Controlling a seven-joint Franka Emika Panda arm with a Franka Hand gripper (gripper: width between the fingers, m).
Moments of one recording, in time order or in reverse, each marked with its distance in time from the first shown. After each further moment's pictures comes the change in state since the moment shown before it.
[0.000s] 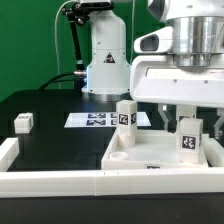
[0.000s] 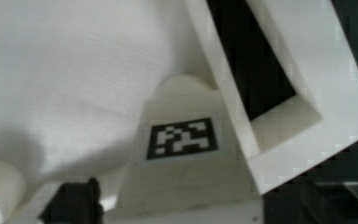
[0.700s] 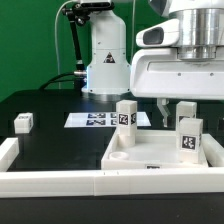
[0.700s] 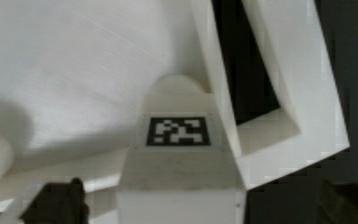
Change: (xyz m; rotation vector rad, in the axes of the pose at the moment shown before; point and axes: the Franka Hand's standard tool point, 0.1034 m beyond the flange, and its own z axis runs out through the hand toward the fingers) arm -0.003 -0.002 -0.009 0.010 0.003 -0.151
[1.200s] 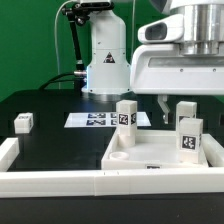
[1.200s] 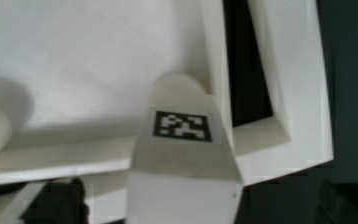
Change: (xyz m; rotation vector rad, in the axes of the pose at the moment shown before) arm -0.001 0.003 -0.014 0.005 0.007 -0.167
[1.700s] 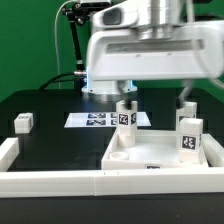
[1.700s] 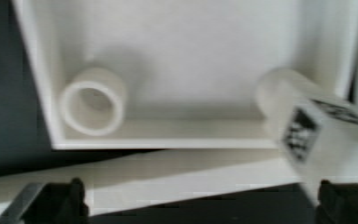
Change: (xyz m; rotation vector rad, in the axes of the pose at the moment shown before) arm 0.005 0.087 -0.010 0.008 0.002 -0.100
